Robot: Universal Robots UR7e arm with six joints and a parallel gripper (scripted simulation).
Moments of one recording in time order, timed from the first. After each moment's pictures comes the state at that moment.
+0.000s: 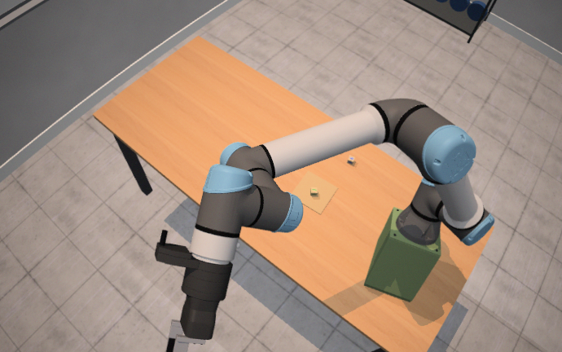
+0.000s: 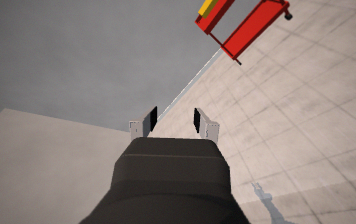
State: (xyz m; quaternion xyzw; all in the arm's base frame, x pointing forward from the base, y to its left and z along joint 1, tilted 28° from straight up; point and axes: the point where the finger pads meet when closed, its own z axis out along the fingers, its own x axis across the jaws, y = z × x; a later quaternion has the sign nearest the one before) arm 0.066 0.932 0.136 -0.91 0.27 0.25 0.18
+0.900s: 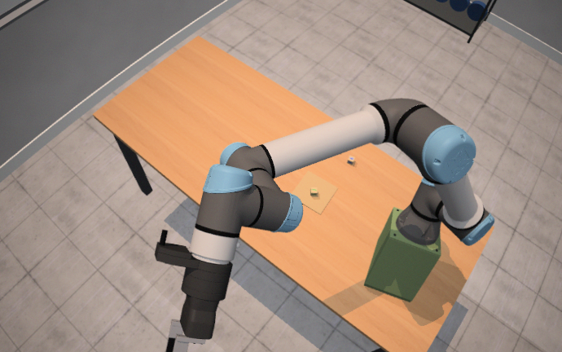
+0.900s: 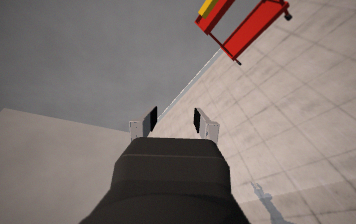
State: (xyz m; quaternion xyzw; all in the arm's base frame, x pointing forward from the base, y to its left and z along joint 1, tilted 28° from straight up) arm 0.067 0.931 0.136 -0.91 0.27 0.25 0.18
